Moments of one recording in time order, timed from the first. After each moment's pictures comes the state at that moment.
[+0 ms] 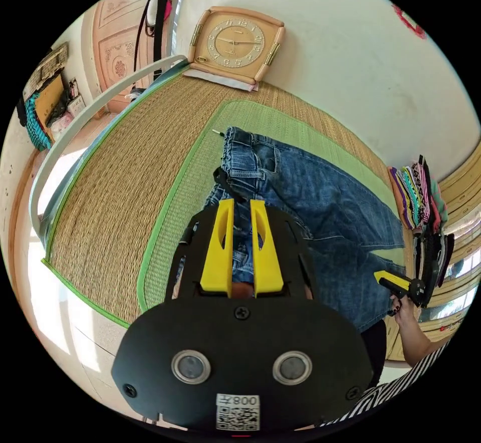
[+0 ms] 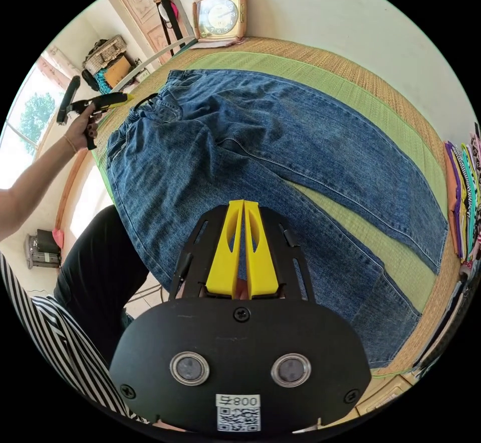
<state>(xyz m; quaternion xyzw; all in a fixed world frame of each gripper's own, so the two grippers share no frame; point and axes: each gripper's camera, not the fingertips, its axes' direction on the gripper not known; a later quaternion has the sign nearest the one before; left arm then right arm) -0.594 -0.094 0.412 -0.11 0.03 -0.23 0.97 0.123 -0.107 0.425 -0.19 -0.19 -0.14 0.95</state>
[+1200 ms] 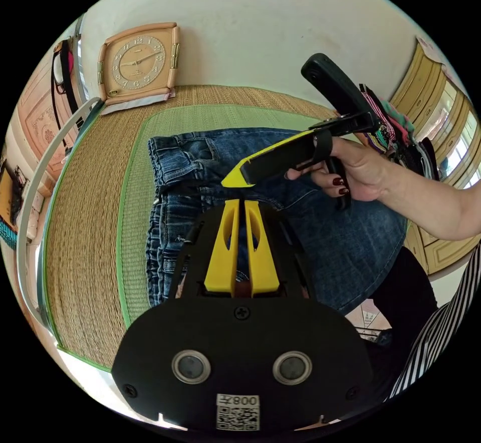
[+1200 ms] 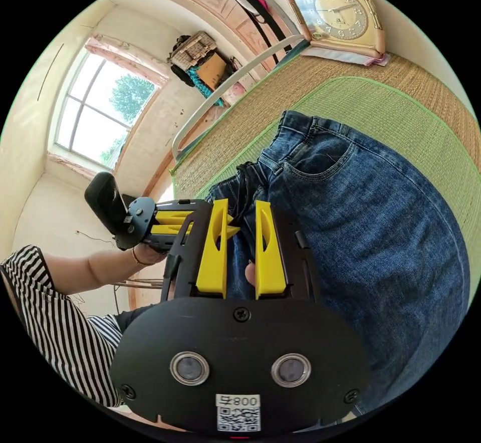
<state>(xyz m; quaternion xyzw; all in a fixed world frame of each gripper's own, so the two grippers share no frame) -0.550 -0.006 0.334 -0.07 0.10 0.01 0.99 -0.146 -0.333 0.568 -0.21 -0.44 -0.25 0.84</state>
